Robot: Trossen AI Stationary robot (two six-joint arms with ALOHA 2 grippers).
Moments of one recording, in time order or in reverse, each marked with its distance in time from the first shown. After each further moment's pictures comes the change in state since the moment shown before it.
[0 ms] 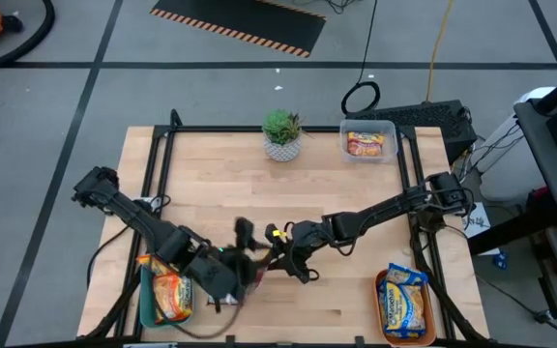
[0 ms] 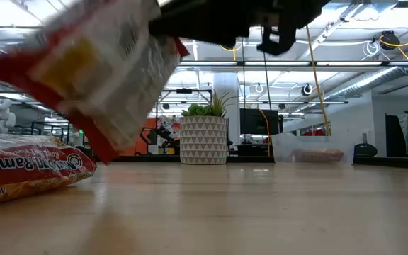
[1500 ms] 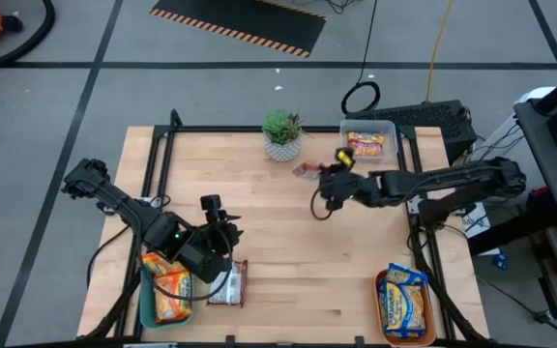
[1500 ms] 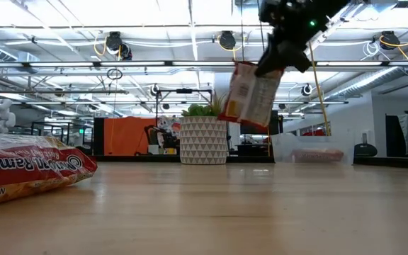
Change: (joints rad) left arm 0.025 -0.130 -0.092 -0.410 -0.114 -0.525; right arm -0.213 -0.546 -0.219 -0.622 0.867 0.253
